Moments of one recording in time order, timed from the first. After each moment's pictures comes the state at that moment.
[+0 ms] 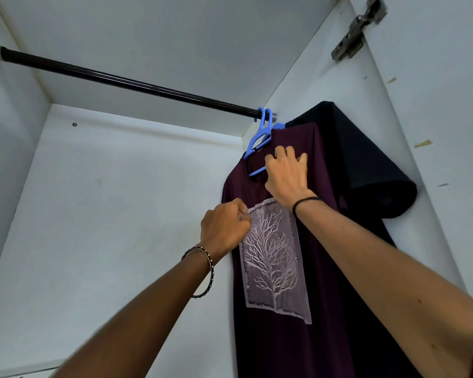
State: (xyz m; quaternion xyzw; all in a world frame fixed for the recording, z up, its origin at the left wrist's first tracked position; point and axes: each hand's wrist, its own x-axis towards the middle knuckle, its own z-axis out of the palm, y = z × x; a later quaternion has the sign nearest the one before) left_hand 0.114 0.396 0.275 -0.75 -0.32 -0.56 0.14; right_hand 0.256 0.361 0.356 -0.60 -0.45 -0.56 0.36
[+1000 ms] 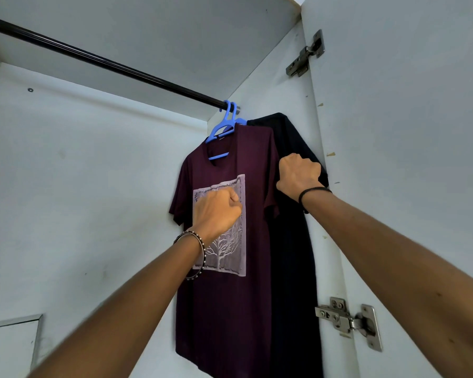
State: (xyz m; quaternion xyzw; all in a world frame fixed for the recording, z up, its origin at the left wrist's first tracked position) left_hand 0.125 0.294 0.242 -0.79 -0.30 -0.53 0.07; right_hand 0.278 0.210 0.306 -0.77 -0.39 -0.44 0.25
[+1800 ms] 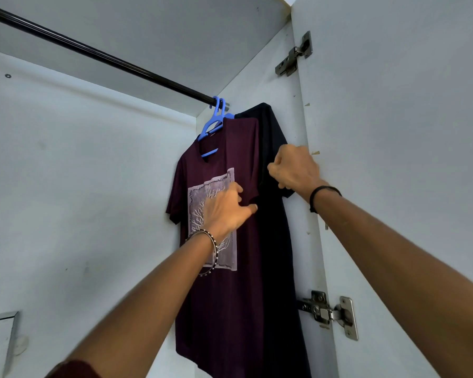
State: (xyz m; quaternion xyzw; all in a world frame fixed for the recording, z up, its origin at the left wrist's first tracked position) left_hand 0.166 0.288 0.235 -0.81 -0.29 -0.51 0.02; right_hand 0.283 0.174 0.297 -0.66 -0.47 -0.36 0.46
